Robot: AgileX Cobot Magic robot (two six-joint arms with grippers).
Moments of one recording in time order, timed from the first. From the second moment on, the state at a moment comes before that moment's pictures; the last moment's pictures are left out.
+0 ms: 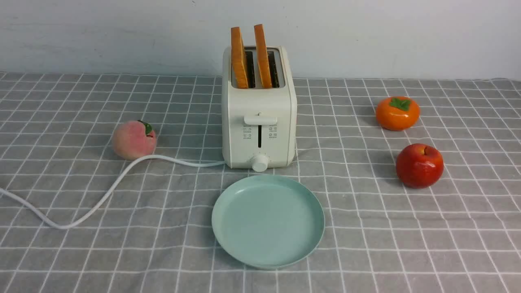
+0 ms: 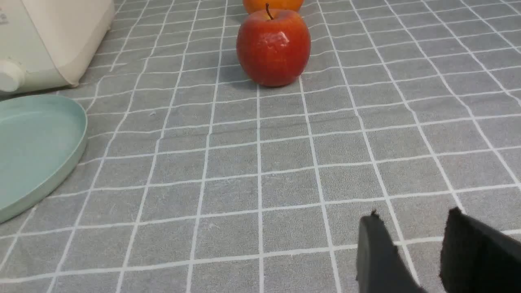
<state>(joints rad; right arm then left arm) 0.07 -0.01 0.02 -0.11 0.37 0.25 -0.05 -0.01 0.03 -0.10 0.37 -0.17</state>
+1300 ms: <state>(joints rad) 0.07 0.72 -1.05 0.03 1.03 0.19 -0.05 0.63 -0.73 -0.68 0.70 -0.01</state>
